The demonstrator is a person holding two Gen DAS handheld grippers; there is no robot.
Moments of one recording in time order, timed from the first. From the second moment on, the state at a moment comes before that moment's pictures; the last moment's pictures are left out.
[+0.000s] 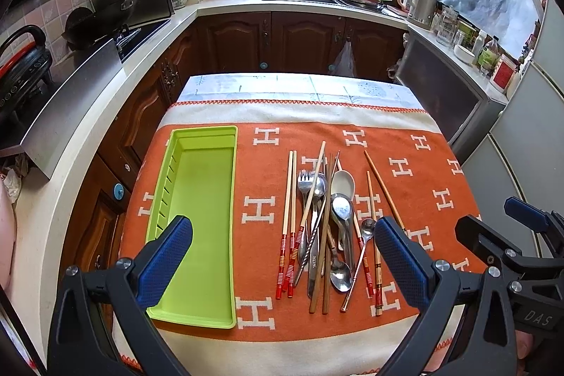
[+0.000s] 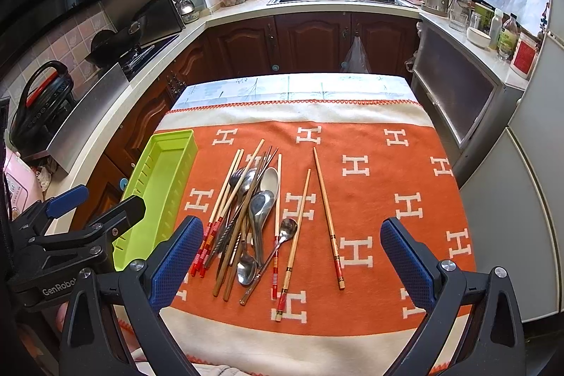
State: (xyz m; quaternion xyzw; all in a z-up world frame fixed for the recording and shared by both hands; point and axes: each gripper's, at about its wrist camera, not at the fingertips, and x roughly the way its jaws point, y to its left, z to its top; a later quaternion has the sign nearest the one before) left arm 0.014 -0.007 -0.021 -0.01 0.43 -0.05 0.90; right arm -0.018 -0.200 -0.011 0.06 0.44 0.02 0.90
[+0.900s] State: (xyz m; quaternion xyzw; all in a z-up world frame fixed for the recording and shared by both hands) left arm 0.020 -0.011 -0.032 0.00 0.45 -0.05 0.89; right arm -0.018 -0.187 -0.027 0.06 0.45 0.02 0.89
